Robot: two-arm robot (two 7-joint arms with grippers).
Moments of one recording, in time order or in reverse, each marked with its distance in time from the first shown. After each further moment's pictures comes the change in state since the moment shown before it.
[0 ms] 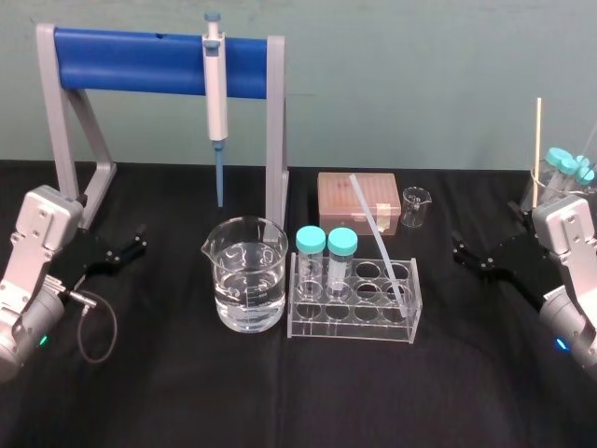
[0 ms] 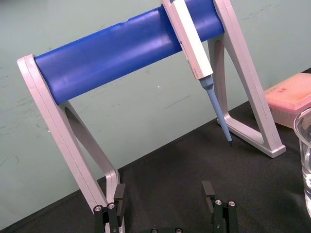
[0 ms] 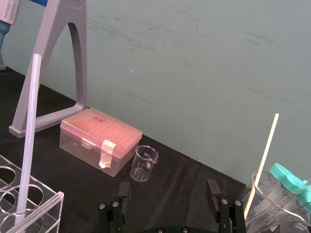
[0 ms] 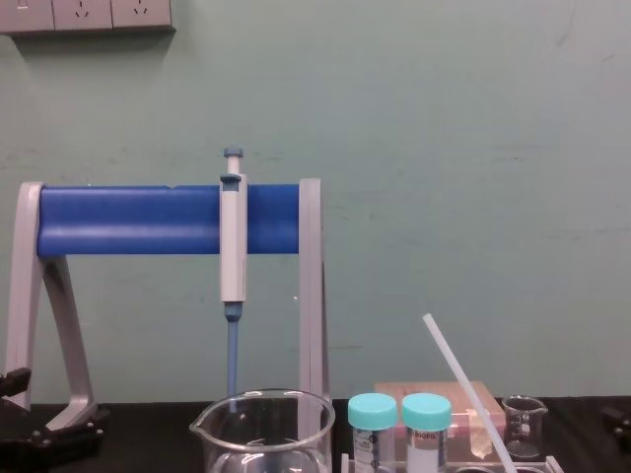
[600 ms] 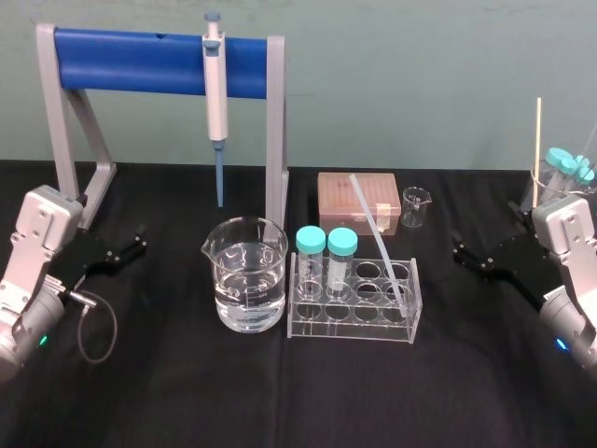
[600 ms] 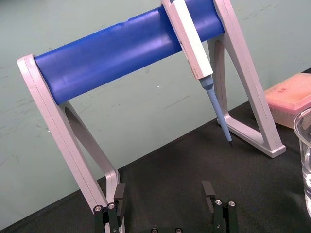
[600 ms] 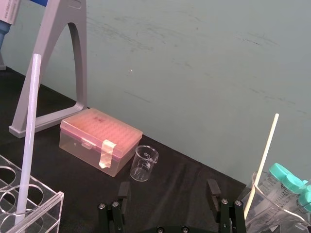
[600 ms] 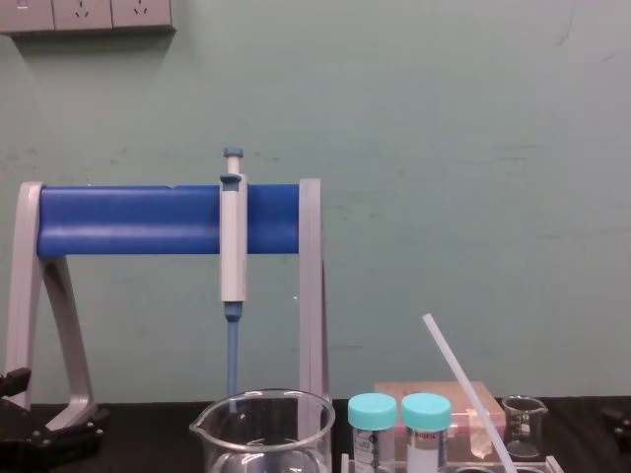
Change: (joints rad) left arm 0.000 0.000 0.000 0.000 0.000 0.000 0.000; right arm 0.000 0.000 0.000 0.000 0.000 0.000 0.000
